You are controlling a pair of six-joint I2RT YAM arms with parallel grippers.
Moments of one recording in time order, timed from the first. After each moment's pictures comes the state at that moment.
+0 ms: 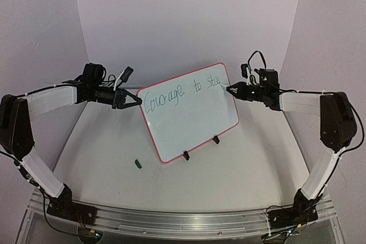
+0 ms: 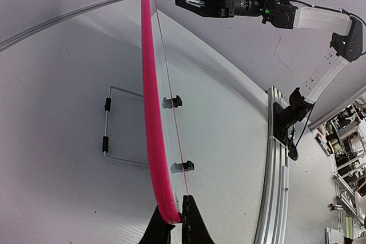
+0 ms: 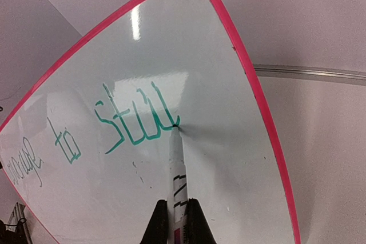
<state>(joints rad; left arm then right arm) -0.30 1.58 1.19 -0.29 0.99 0.10 0.27 1.80 1.22 0.21 -0.48 0.35</state>
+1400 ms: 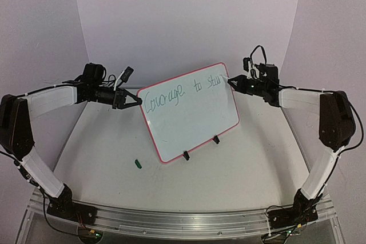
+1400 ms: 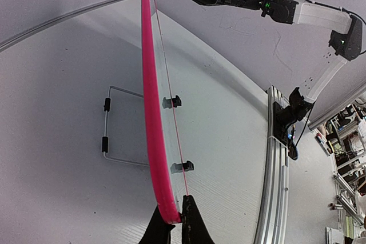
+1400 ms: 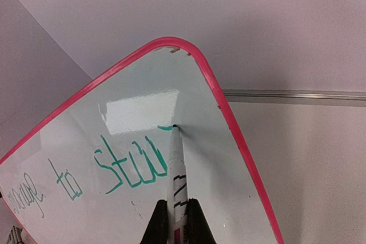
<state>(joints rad) -0.30 1.58 1.19 -0.29 0.99 0.10 0.27 1.82 1.29 0.22 -0.39 0.39</state>
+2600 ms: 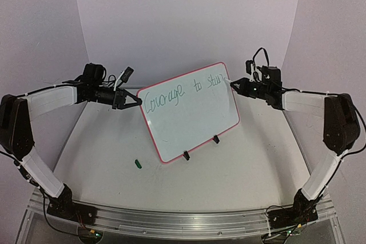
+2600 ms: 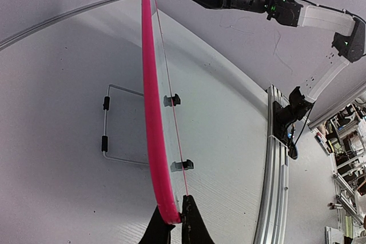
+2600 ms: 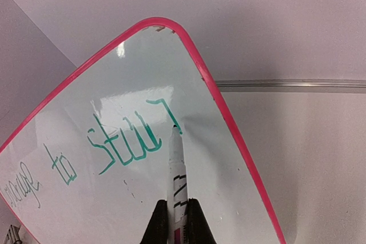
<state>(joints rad) -0.30 1.58 1.19 -0.30 0.99 0.11 0.27 1.76 1.21 0.21 -0.37 0.39</state>
